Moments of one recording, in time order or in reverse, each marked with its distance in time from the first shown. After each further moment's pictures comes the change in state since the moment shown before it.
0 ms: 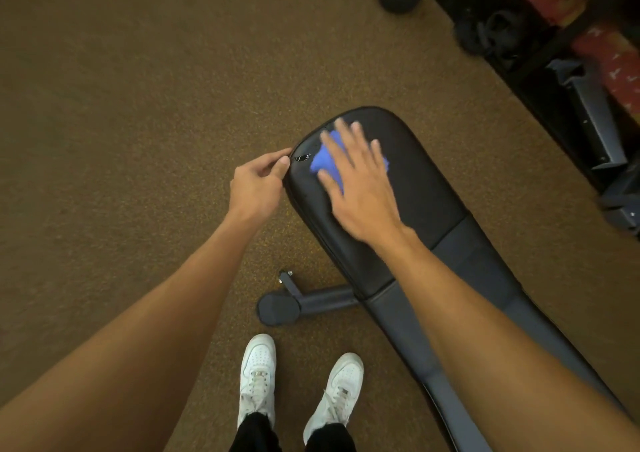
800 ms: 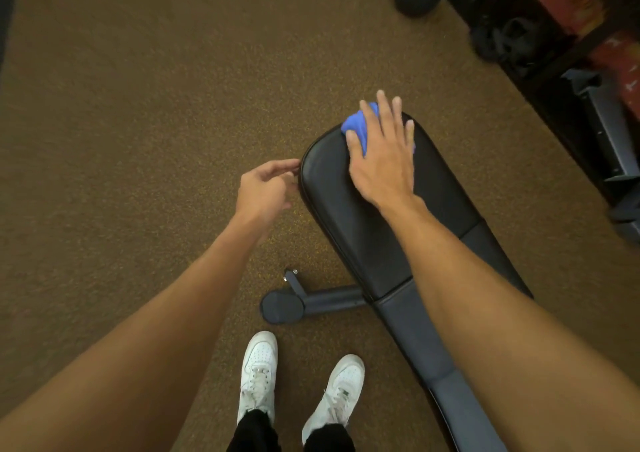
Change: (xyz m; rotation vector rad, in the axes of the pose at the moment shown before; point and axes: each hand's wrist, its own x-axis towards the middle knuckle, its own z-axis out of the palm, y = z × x) left_hand -0.019 0.011 -0.007 -0.092 0.005 -0.166; right_hand 0.048 0.009 -0.004 -0.003 0.064 0.223
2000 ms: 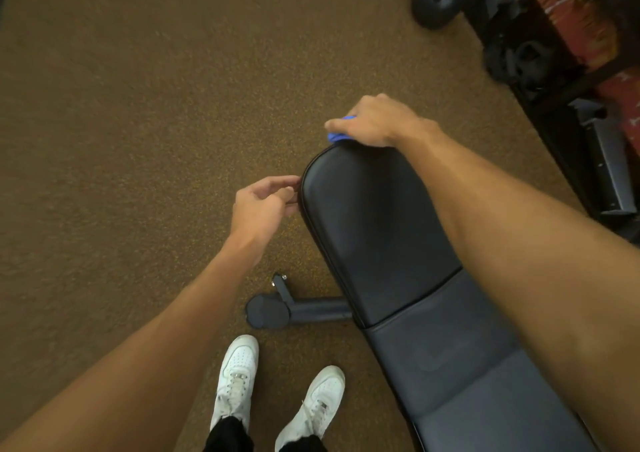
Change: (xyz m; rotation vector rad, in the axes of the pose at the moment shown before) left_hand 0.001 -0.010 0.006 -0.155 0.056 -0.027; right_hand 0.112 -0.029 -0.037 -0.250 -0.570 -0.064
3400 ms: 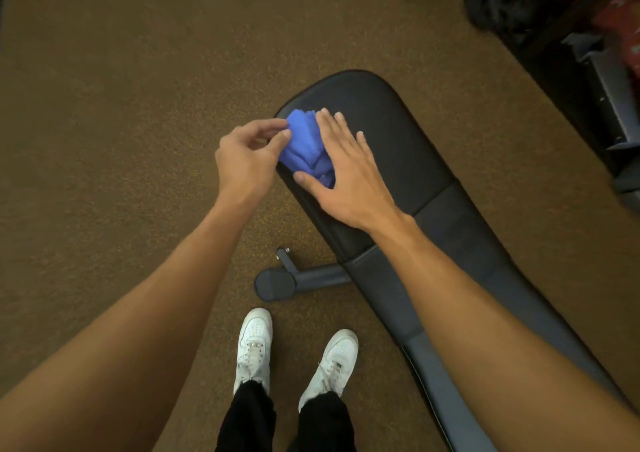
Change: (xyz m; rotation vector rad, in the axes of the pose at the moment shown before) left_hand -0.037 0.005 0.026 0.317 0.107 0.407; right_hand -0.152 0.015 0.143 0.483 0.446 -0.248
